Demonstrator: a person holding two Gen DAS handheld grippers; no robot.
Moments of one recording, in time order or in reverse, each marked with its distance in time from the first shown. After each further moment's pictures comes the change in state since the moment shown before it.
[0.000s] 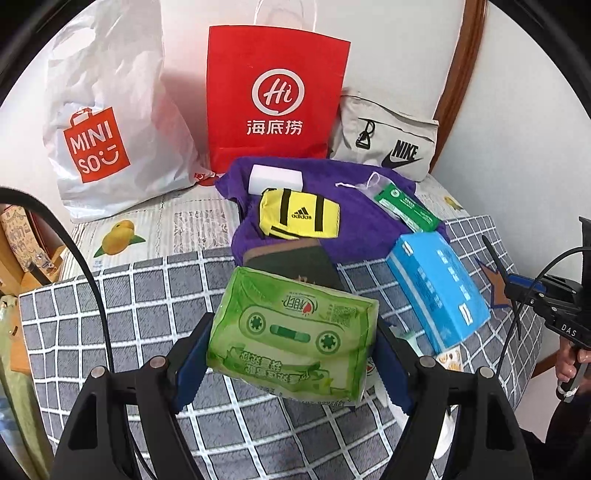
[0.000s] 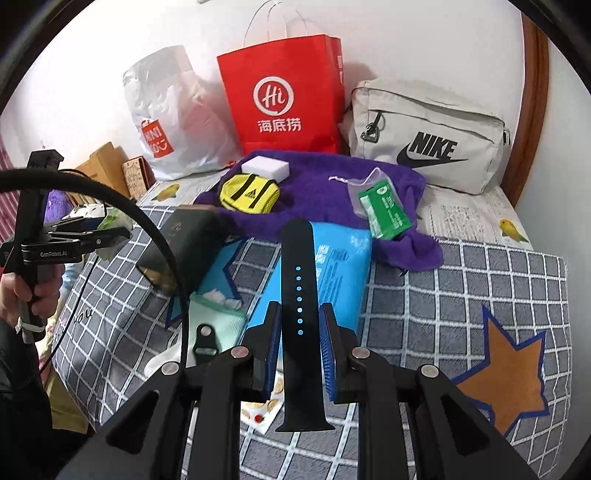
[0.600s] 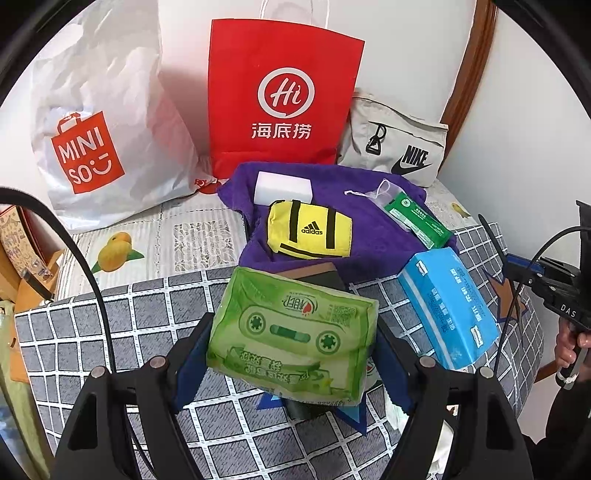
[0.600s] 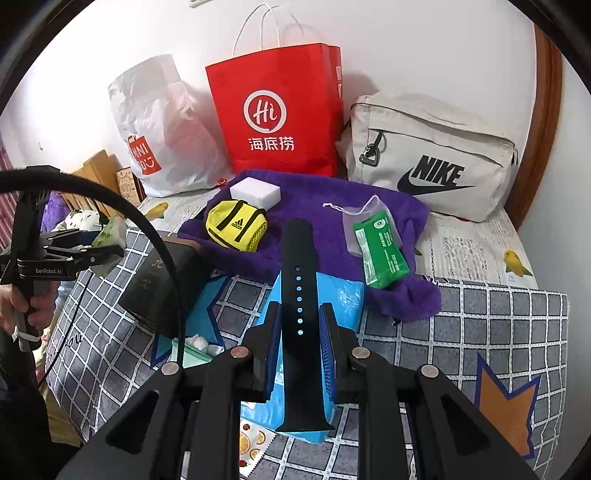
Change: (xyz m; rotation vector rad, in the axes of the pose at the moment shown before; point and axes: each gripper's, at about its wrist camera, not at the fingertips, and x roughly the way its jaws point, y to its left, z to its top) left arm 0.019 0.013 0.026 -0.005 0.017 -0.005; right arm 0.022 -0.009 0.045 -0.027 -0.019 -0.003
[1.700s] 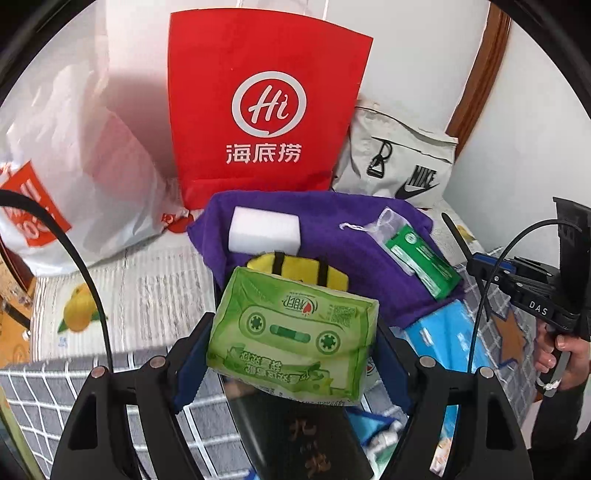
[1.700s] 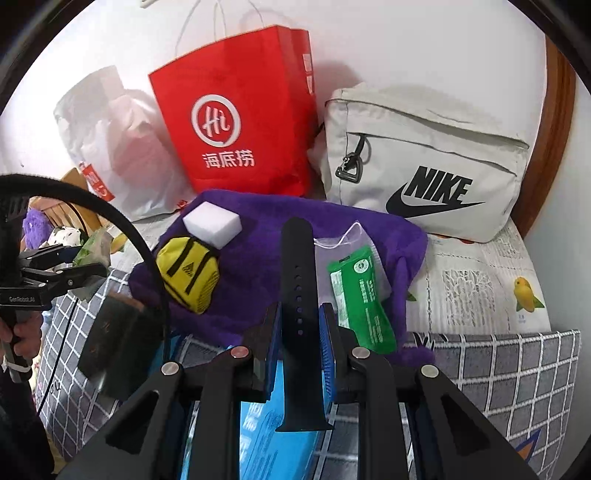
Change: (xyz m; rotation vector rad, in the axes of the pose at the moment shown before) left arm 0.054 -0.015 0.069 -0.007 0.012 -0.030; right arm 0.076 -0.044 0.067 0.053 0.033 -0.023
